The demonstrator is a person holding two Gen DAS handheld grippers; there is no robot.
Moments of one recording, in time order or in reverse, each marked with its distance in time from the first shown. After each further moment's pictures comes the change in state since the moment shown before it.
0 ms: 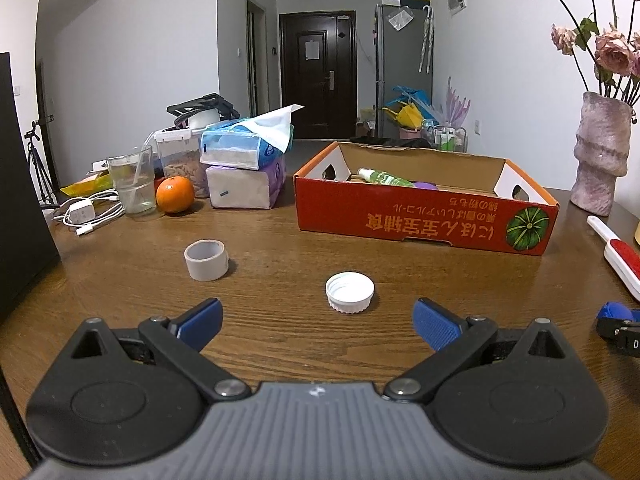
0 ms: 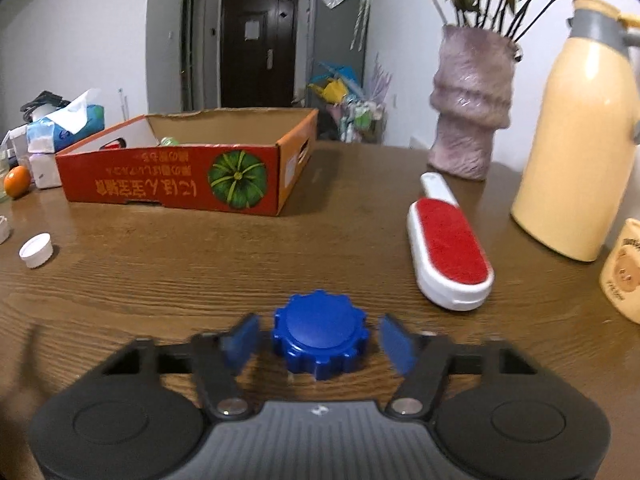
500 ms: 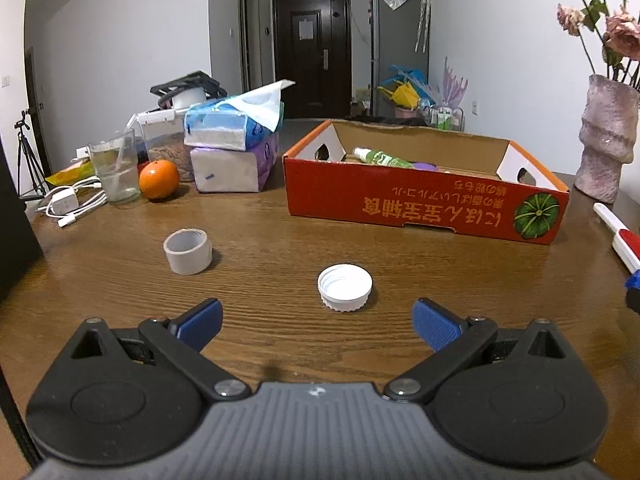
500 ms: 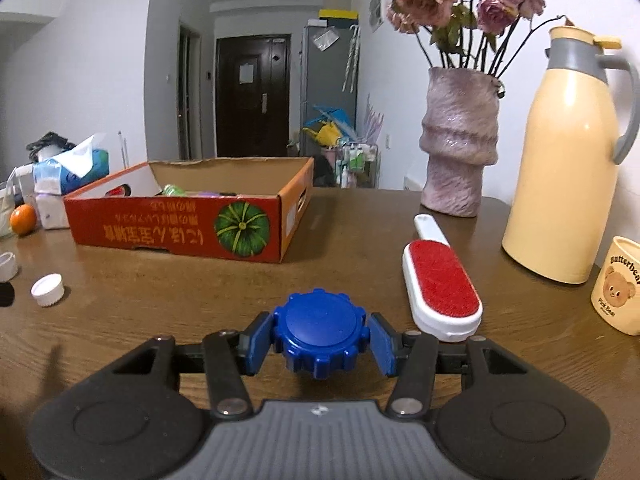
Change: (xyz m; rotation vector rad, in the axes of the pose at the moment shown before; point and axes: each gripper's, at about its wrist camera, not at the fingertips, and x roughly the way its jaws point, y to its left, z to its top) left arm 0.034 -0.004 0.007 0.009 0.073 -0.020; right arm -0.023 0.000 0.000 0.040 -0.160 -0.040
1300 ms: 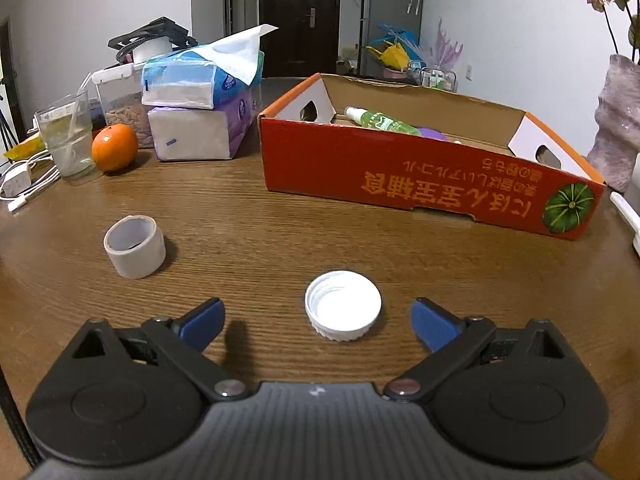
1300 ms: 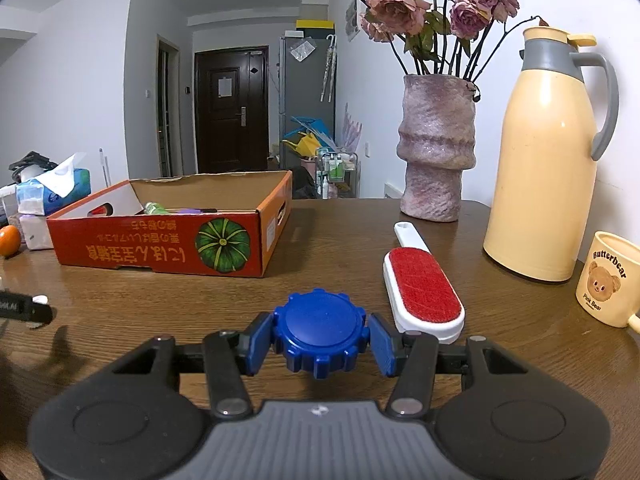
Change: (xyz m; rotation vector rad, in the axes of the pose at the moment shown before) left arm 0.072 0.006 0.019 -0.012 0.133 -0.058; right arm 0.001 -0.003 0.003 0.034 -0.031 -0.040
